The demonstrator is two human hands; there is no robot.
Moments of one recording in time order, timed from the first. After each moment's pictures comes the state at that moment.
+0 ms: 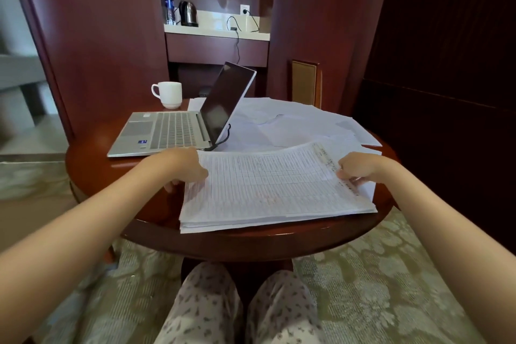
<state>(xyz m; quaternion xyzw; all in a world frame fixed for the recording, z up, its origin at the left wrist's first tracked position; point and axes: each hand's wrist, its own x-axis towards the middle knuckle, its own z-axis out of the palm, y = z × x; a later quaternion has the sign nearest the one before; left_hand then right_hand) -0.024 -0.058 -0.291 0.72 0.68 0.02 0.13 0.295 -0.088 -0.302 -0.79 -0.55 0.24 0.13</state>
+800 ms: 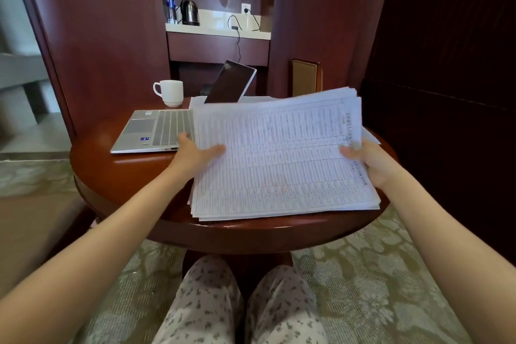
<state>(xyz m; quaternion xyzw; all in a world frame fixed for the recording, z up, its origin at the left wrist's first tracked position) -0.008 -0.056 -0.319 0.57 0.59 0.43 0.38 0.312 -0.108 -0.315 -0.48 -0.52 0.48 0.53</state>
